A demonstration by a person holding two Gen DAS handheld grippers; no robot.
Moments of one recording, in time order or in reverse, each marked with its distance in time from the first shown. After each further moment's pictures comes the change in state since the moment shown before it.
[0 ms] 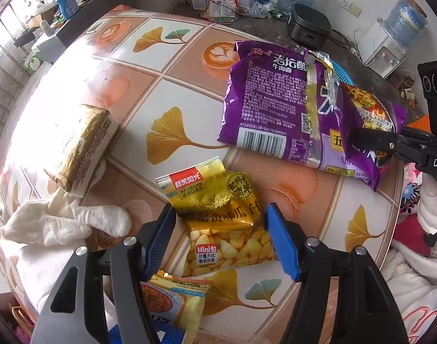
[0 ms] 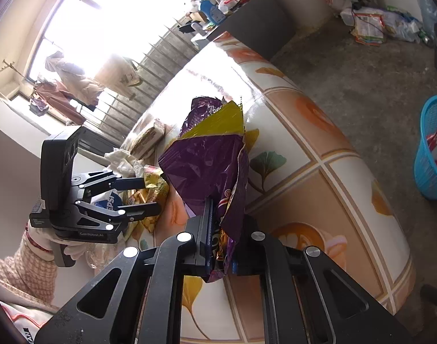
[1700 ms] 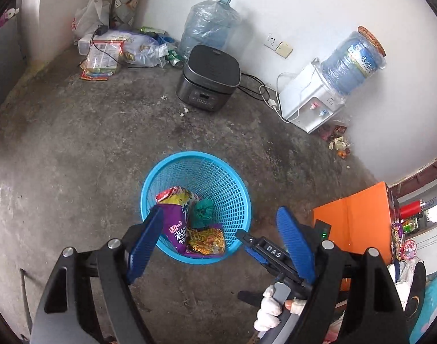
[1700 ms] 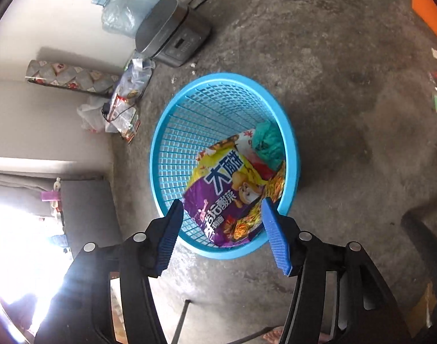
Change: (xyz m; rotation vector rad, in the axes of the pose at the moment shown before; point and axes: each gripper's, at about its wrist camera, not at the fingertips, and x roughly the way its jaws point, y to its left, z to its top) left arm 0.117 -0.274 0.328 0.020 -0.219 -0.439; right arm -0.089 -0.365 -0.028 1.070 -0.515 -0.390
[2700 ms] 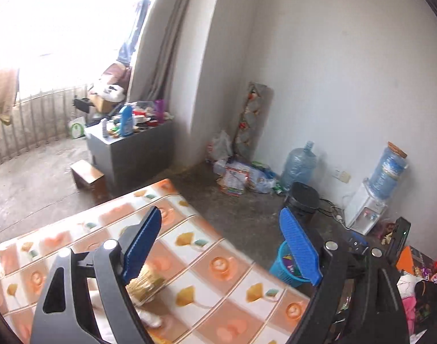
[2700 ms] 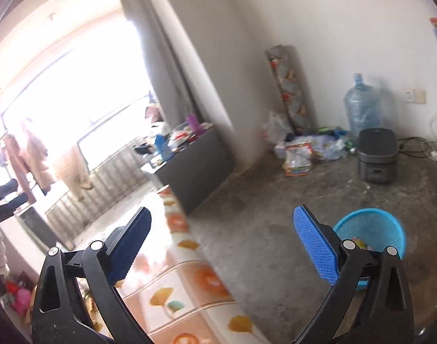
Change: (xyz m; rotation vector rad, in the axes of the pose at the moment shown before) left arm -0.490 0.107 -0.249 -0.133 -0.665 0.443; right arm -0.201 0.212 -0.213 -1.018 -0.235 0.480
